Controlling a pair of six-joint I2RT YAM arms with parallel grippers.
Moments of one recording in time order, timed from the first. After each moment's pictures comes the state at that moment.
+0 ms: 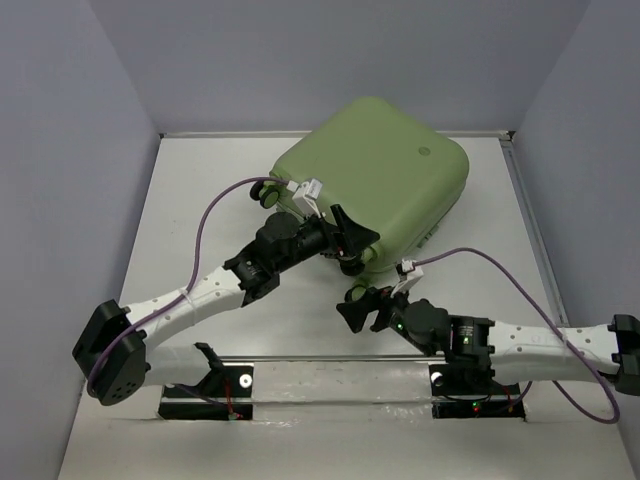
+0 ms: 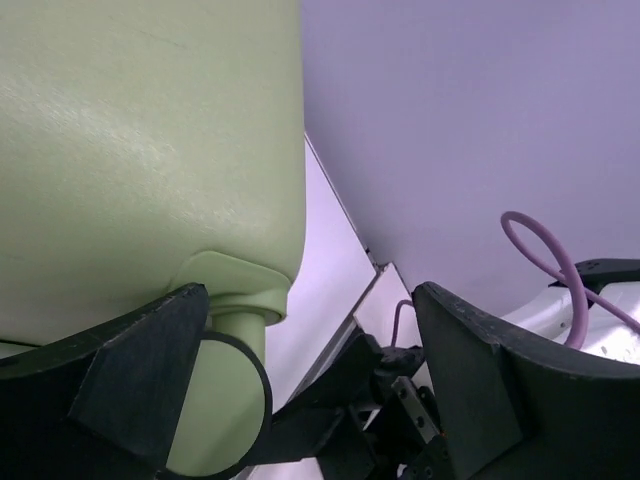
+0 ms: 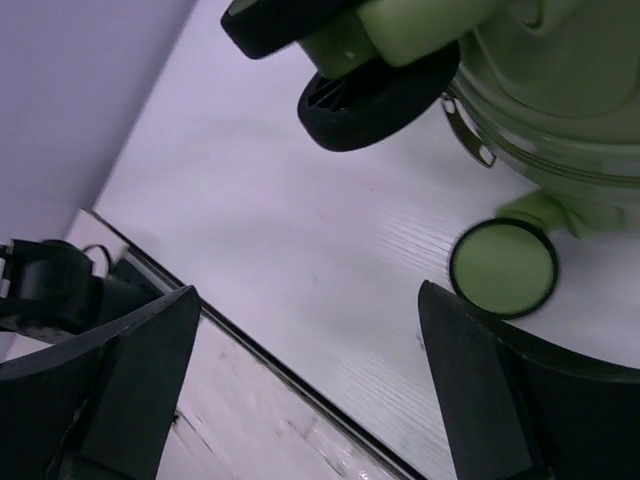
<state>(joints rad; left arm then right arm) -0.88 1.22 0.80 0.32 0.12 -0.88 1.35 0.86 0.38 0.23 0.60 0.78</state>
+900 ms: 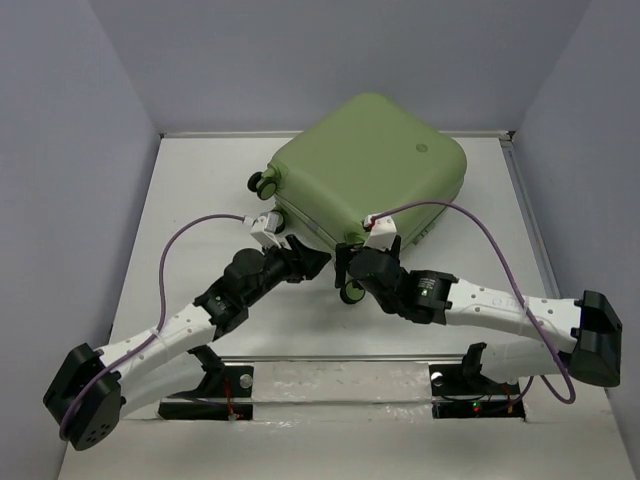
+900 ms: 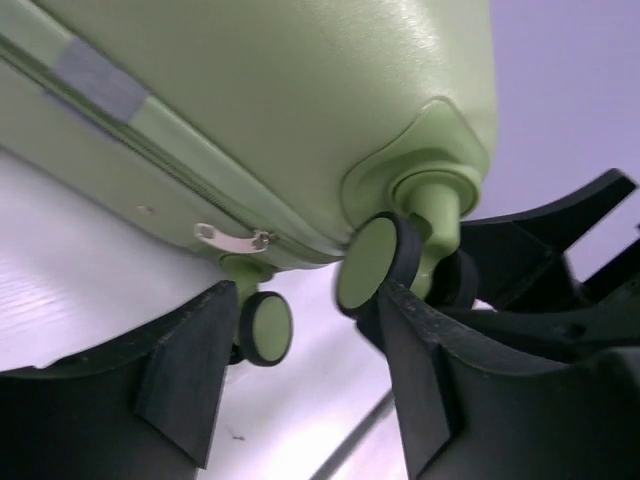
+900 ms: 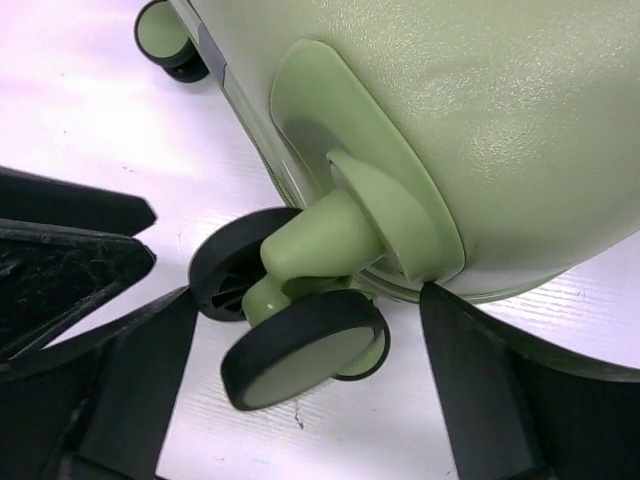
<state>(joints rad) -0.77 0.95 0.42 0.35 0.01 -0.84 1.15 1.22 0.90 -0.31 0.73 0.65</state>
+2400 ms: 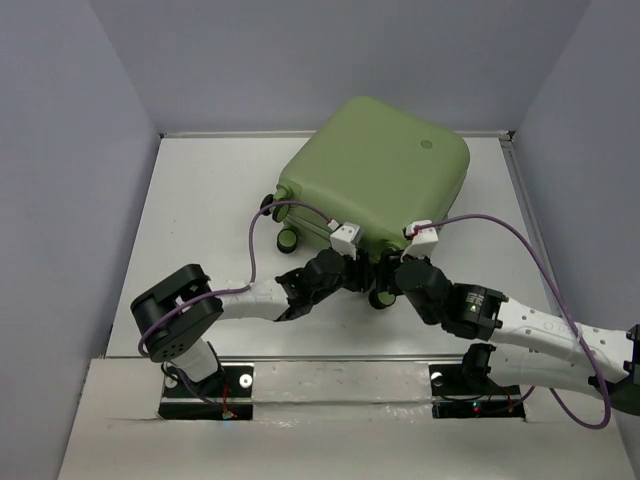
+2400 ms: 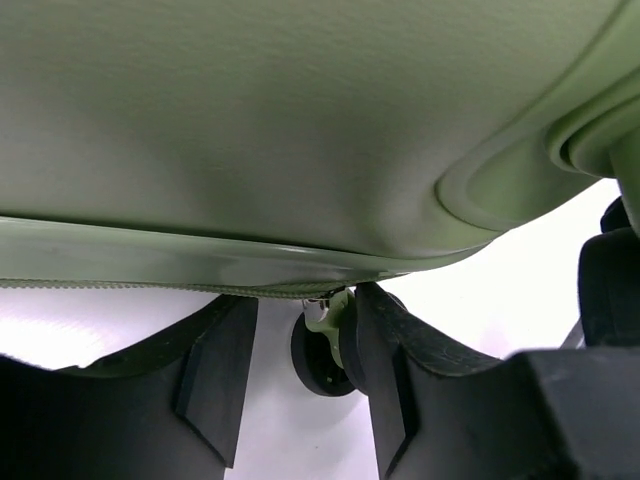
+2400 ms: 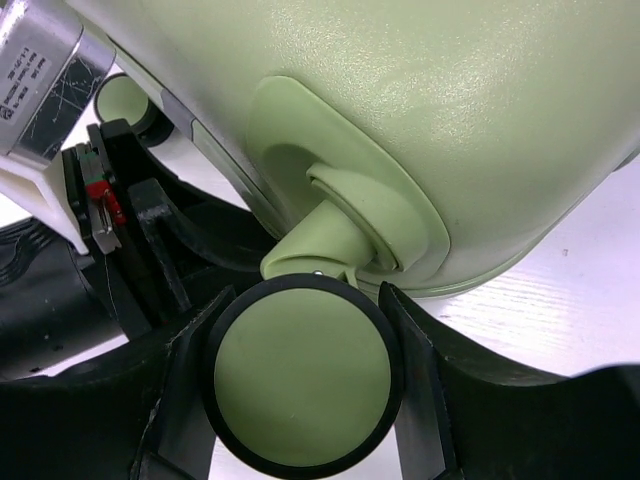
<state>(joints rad) -1.03 1.56 0.67 0.56 -0.18 -0.55 1.12 0.90 0.74 -0.38 0.72 0.59</state>
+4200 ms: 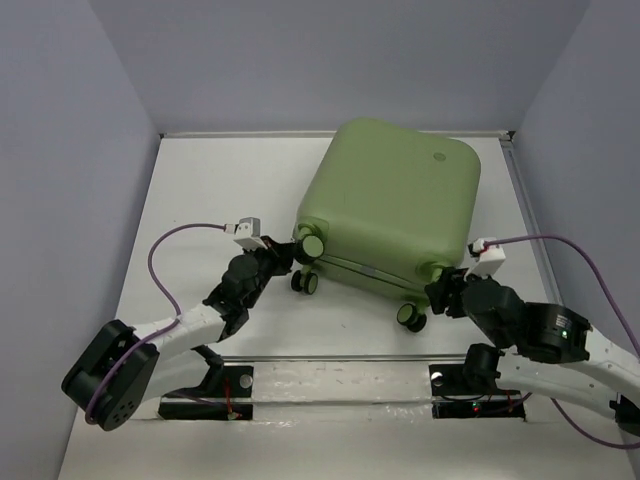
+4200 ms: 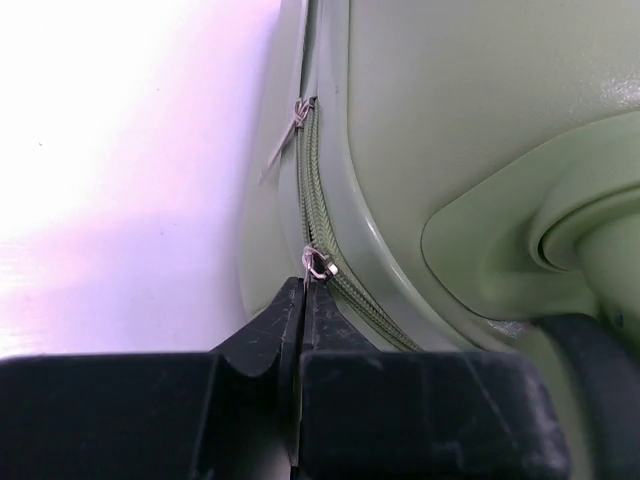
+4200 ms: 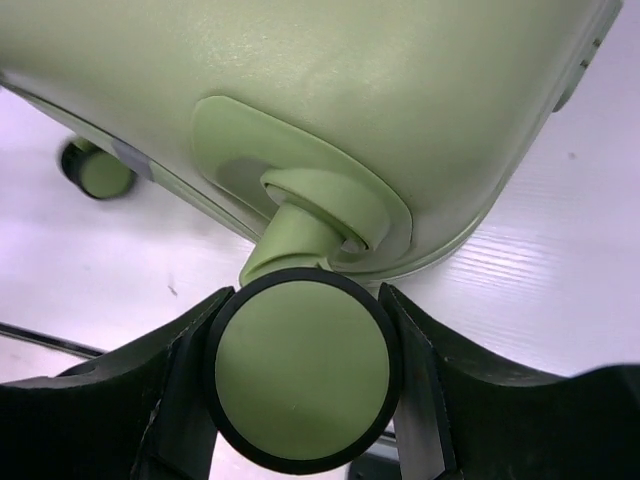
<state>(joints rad) -0.63 1.10 0.24 0.70 -0.23 -0.66 1.13 0.43 0.78 -0.95 0.73 0.73</state>
